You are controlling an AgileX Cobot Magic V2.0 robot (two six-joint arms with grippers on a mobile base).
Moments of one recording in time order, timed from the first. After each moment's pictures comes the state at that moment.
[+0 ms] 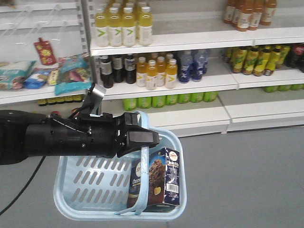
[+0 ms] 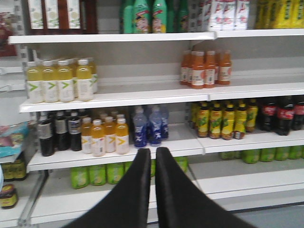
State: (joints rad) left arm -0.41 1.55 -0.89 -1.67 0.81 0.84; right arm -0.04 -0.01 0.03 0.01 0.04 0.02
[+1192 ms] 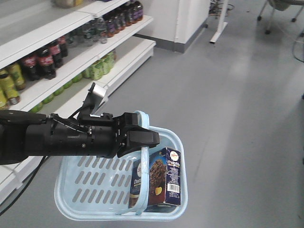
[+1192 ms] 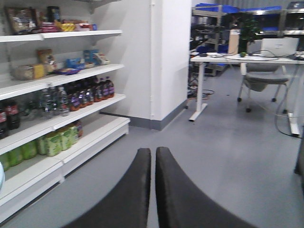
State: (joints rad) left arm -0.41 1.55 -0.89 -1.67 0.81 0.84; right arm -0.04 -0.01 0.03 0.01 0.04 0.02
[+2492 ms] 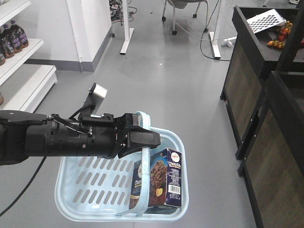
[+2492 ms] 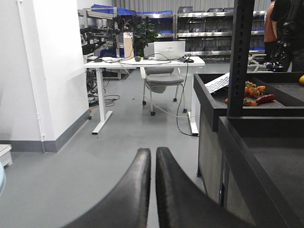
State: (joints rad) left arm -0.41 1.55 -0.89 -1.67 0.82 0.84; right arm -0.04 -0.01 0.03 0.01 0.04 0.02
